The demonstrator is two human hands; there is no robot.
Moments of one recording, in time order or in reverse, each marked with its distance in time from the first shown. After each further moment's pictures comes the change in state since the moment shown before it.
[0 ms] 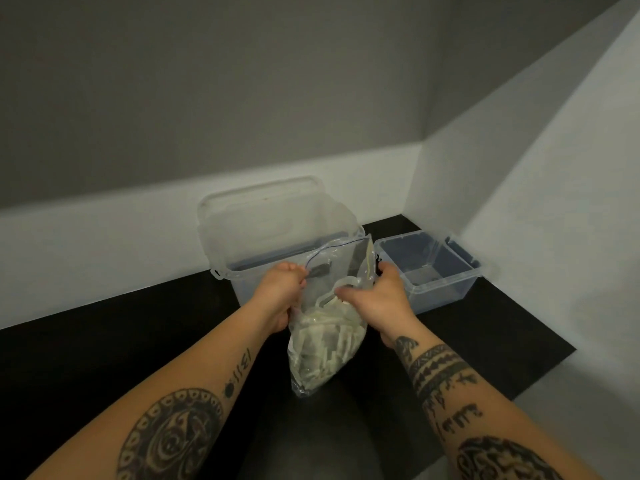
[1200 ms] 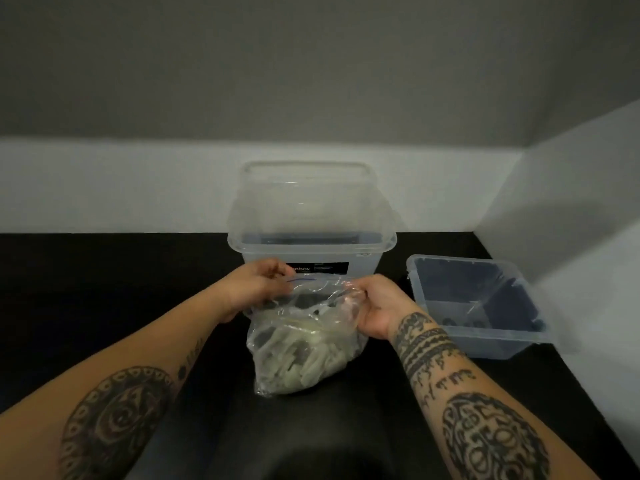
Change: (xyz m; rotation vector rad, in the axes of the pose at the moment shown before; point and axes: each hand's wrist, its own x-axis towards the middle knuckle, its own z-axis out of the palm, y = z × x) left_hand -0.005 -0.020 -0.034 0.363 0.030 0.047; right_hand 0.117 0.014 -0.005 0.519 -0.720 0.589
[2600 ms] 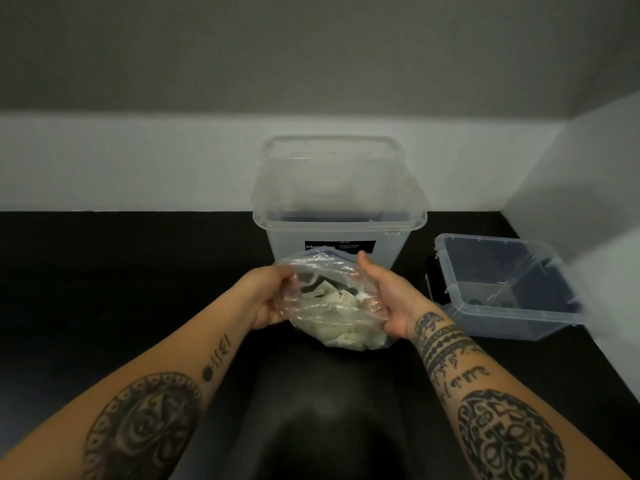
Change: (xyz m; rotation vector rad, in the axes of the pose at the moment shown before) left_hand -0.017 -0.025 0.015 -0.576 0.133 -0.469; right_hand 0.001 0.034 0.009 -0.414 0.032 -0.014
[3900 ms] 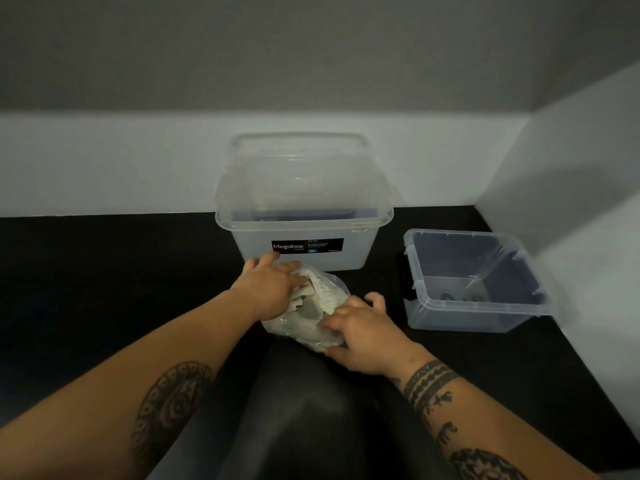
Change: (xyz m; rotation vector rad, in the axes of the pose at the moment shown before) left_hand 0.031 -0.001 0.046 1.908 0.111 0.622; right_hand -0.020 0.047 -0.035 -1.669 0.034 -0.719
